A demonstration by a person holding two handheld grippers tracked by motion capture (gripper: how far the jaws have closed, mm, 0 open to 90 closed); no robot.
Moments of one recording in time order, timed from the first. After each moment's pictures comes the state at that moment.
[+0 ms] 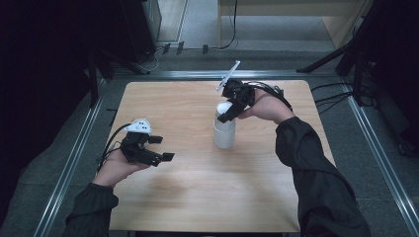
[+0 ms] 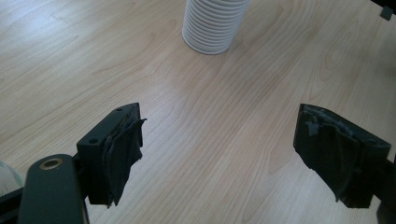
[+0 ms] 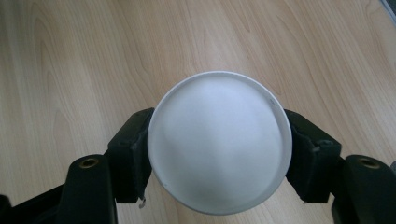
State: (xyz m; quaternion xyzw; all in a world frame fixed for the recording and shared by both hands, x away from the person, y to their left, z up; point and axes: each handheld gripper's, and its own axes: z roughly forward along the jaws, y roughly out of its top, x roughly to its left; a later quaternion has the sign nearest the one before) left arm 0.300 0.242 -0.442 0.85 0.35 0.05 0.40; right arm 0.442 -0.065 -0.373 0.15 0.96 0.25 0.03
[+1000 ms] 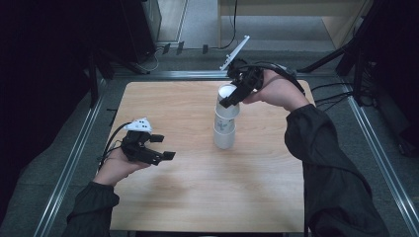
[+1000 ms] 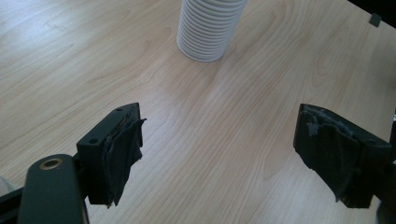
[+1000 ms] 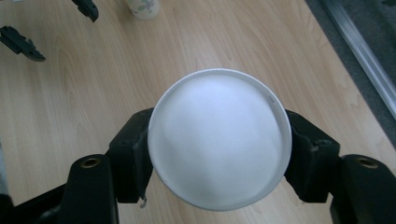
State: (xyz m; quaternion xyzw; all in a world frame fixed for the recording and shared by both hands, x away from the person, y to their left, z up) left arm 0.302 0.240 -0.438 0.84 0.35 0.05 0.41; right arm 0.430 -0.075 -0.299 0.16 0.95 0.27 0.06
